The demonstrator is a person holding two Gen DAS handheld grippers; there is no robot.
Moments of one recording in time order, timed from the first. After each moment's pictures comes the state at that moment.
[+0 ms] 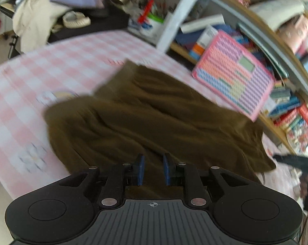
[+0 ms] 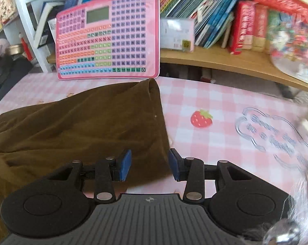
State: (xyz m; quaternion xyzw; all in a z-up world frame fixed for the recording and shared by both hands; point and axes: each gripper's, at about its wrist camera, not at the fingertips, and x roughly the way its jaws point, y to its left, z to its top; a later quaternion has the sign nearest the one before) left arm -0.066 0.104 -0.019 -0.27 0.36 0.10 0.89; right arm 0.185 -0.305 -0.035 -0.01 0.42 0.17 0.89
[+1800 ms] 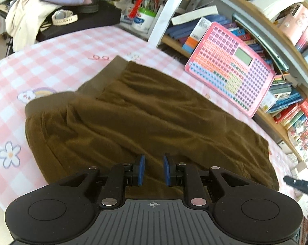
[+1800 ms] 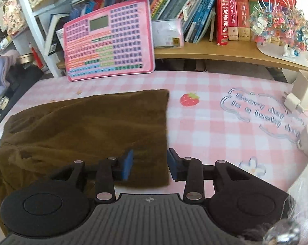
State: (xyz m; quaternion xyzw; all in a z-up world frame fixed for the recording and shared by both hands) left arm -0.039 0.084 -0.015 -0.27 0.36 0.10 0.89; right arm 0.096 -0.340 -0.021 0.05 0.39 0.17 0.90
